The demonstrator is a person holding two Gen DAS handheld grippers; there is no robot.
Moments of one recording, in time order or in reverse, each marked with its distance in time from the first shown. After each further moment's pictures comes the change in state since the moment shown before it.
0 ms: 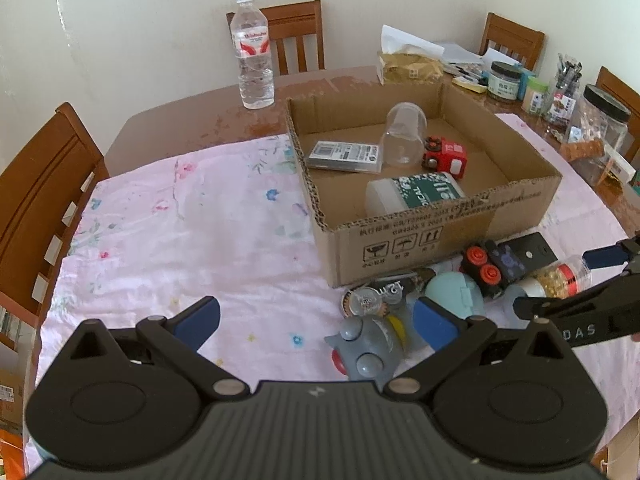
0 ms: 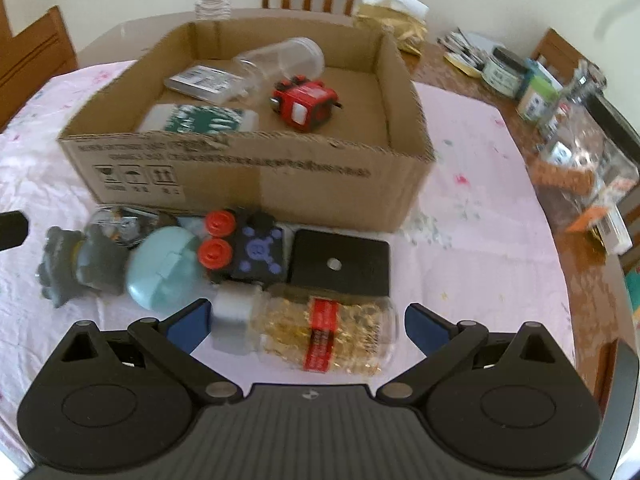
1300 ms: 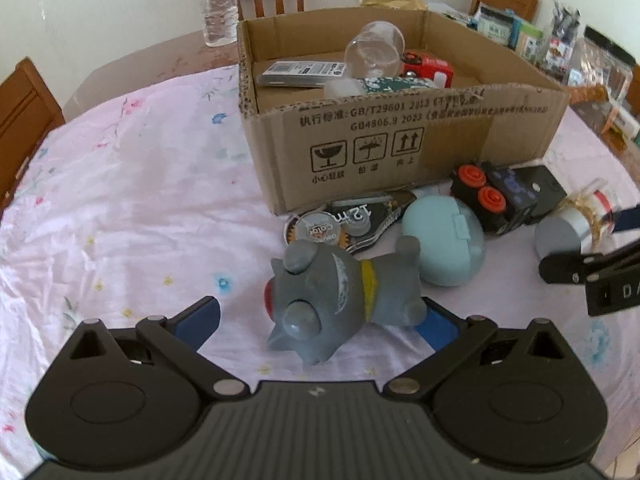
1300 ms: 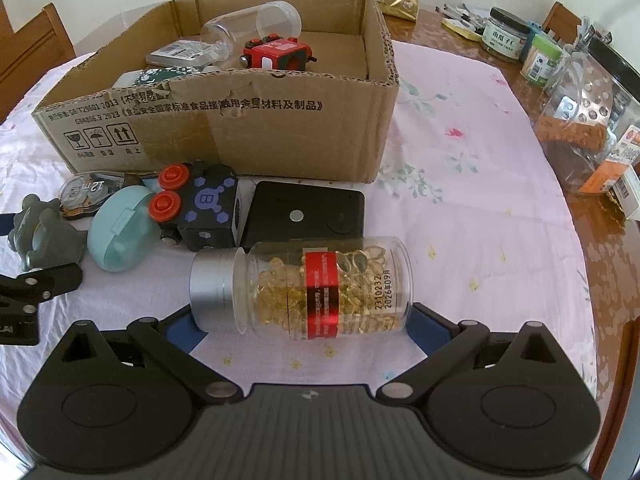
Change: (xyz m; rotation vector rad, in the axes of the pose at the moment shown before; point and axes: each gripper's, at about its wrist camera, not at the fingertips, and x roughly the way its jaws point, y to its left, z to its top) left arm 0.060 -0.028 -0.039 -0.017 0.101 -0.053; right arm 0.020 -0.028 -0.020 -0.003 0.030 0.053
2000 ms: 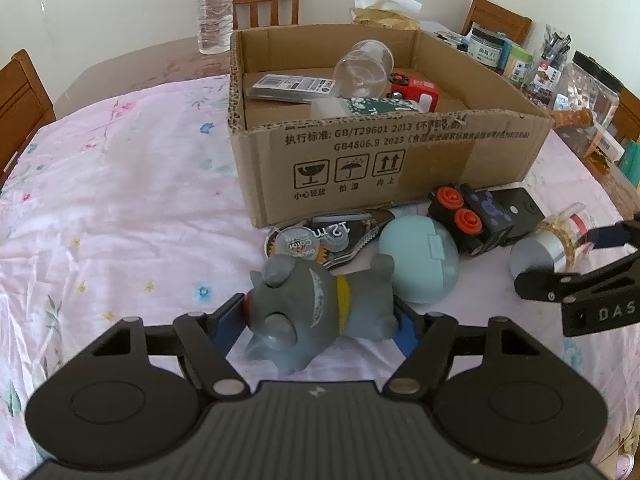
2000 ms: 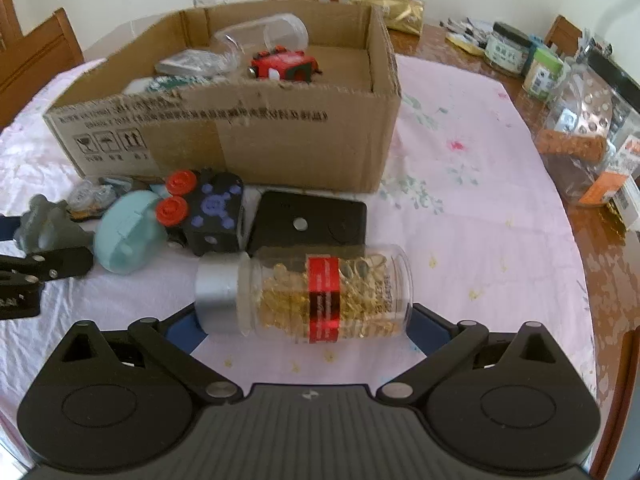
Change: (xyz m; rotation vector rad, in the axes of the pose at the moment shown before) left arm -0.007 -0.002 0.004 -0.027 -0.032 -0.057; right arm -0.009 0.003 -0.001 -0.026 -0.052 0.011
